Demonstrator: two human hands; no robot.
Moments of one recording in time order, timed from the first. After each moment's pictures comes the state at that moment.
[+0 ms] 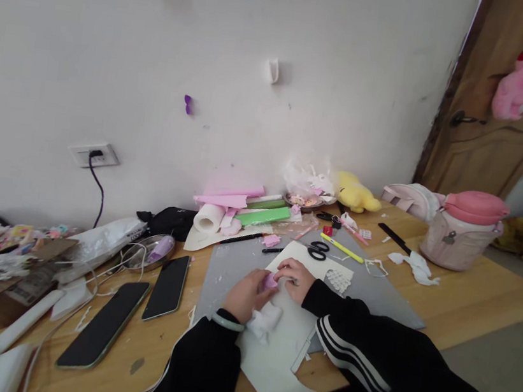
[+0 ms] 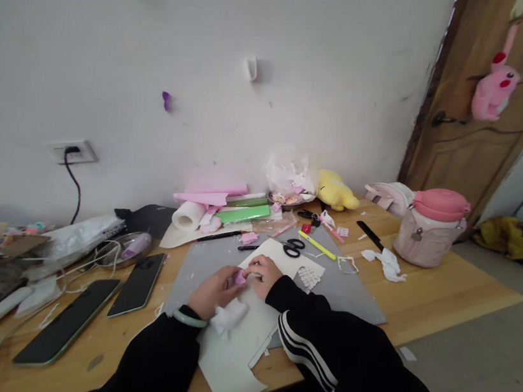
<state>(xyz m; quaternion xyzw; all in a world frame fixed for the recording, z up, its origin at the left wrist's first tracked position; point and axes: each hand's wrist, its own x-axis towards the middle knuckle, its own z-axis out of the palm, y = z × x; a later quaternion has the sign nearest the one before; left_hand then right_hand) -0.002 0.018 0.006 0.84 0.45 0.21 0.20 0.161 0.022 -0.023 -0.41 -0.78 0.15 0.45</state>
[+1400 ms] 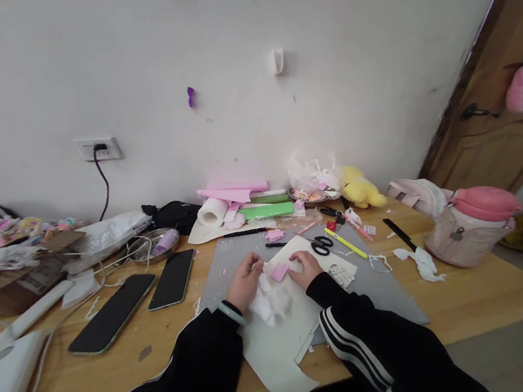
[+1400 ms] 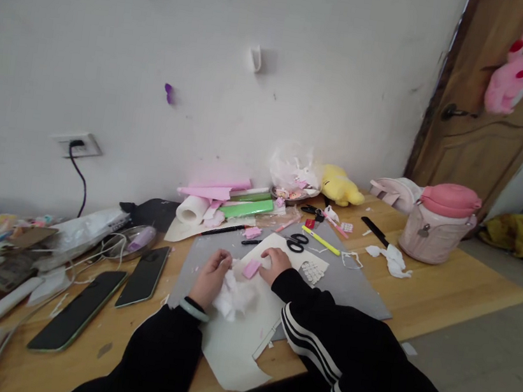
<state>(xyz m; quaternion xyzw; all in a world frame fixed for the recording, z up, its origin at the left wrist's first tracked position) 0.001 0.023 0.004 0.67 0.49 0.43 0.35 0.165 0.032 -0.021 -0.59 -0.66 0.18 0.44</state>
